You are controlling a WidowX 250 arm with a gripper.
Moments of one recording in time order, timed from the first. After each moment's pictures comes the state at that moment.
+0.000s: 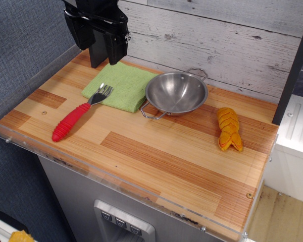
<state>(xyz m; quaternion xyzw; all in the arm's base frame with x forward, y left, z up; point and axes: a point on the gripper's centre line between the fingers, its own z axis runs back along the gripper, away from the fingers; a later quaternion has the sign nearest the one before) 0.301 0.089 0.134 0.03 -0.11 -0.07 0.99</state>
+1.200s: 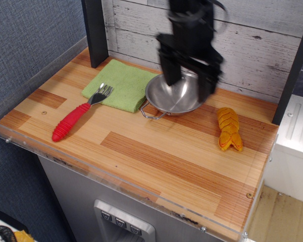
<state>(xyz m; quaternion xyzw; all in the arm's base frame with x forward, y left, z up) 0.333 -0.043 0.087 -0.04 -0.08 -0.15 0.98</state>
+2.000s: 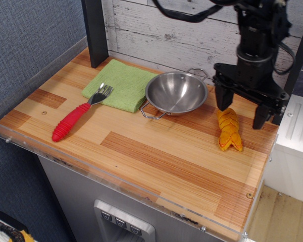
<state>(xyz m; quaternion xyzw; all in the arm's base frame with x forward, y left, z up) 0.364 -0.109 0.046 -0.01 -0.10 -0.14 0.99</state>
